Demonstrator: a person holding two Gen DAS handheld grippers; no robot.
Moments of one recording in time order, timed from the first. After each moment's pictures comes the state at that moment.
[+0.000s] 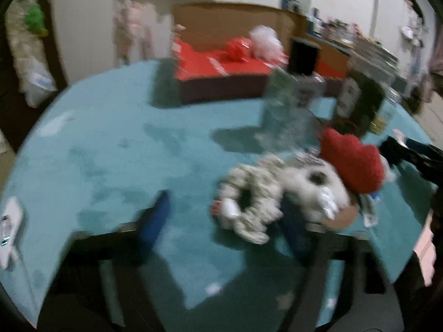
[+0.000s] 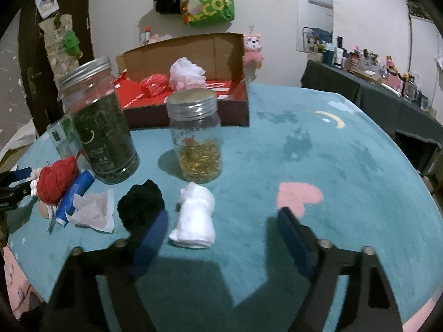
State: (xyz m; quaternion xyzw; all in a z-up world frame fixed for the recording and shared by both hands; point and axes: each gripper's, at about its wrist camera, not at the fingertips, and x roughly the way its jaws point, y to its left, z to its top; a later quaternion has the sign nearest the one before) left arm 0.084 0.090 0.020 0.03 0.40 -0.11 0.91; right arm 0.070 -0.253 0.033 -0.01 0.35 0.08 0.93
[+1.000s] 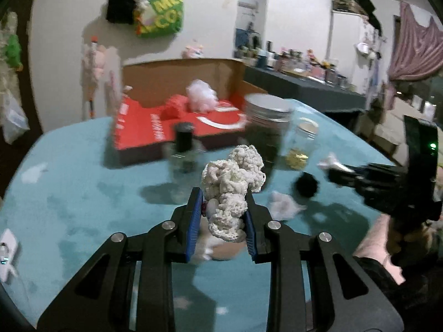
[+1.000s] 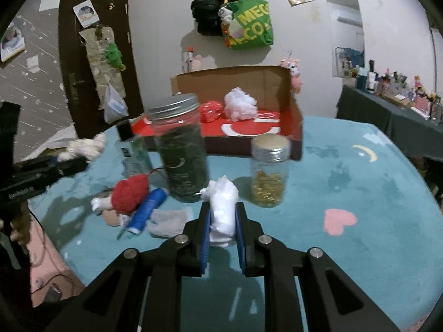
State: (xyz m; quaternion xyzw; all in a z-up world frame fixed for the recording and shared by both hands) left arm 0.030 0.027 0.088 0.02 0.30 -0.20 0.93; right arm 0.033 -0.218 0.073 0.00 0.30 0.18 0.94
